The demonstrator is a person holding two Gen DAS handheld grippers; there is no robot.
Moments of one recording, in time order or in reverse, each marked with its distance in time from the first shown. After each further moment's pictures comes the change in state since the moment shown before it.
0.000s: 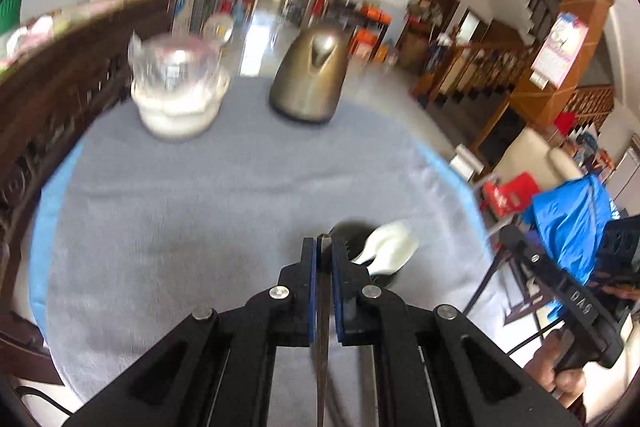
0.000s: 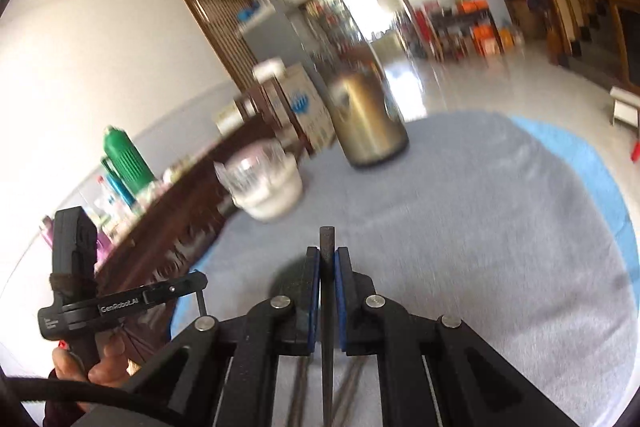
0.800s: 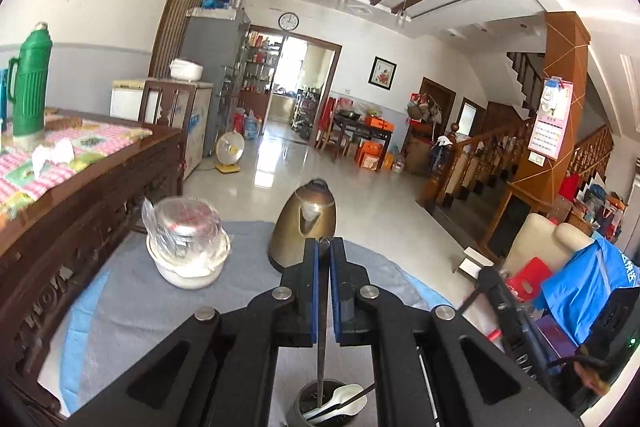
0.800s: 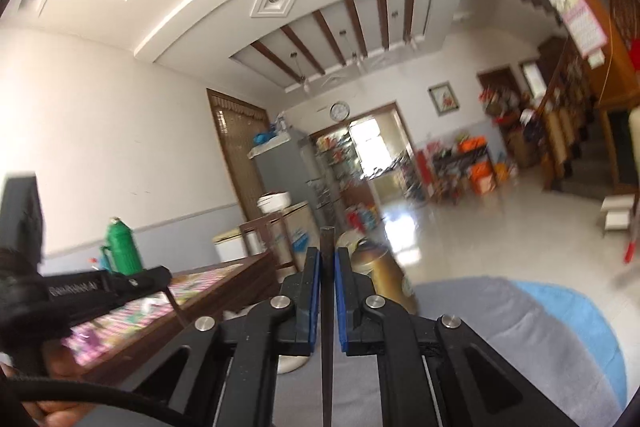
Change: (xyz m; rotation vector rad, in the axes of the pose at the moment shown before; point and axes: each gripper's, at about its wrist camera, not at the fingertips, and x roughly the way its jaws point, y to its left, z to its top) left arm -0.057 -0.046 0.087 0.032 -0.404 0.067; right arm 0.008 0.082 0.069 -0.146 -0.455 -0.079
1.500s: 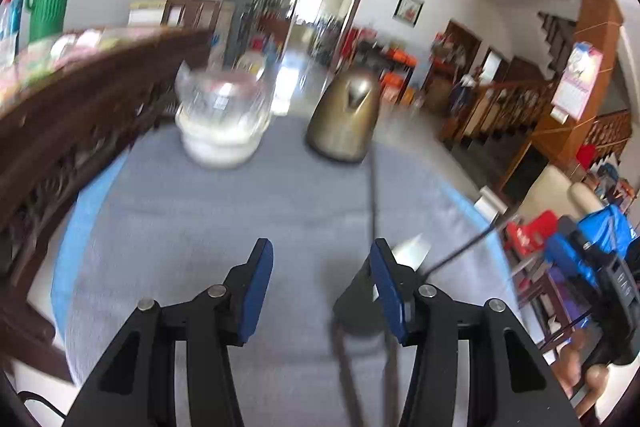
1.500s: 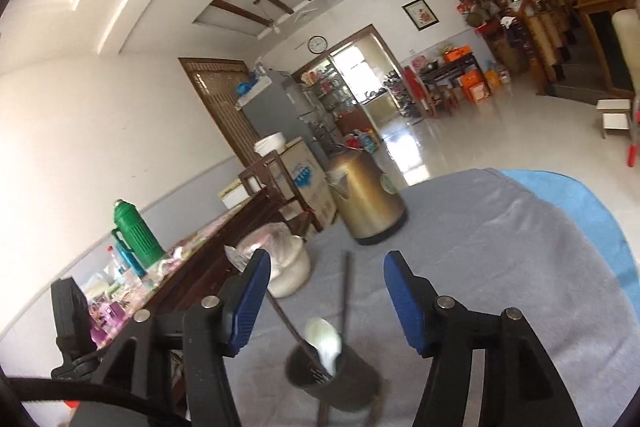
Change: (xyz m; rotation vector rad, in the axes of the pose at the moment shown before) left arm 0.003 0.069 -0.121 -0.064 0.285 0.060; right arm -0.038 -0.096 -0.061 0.239 0.279 0.033
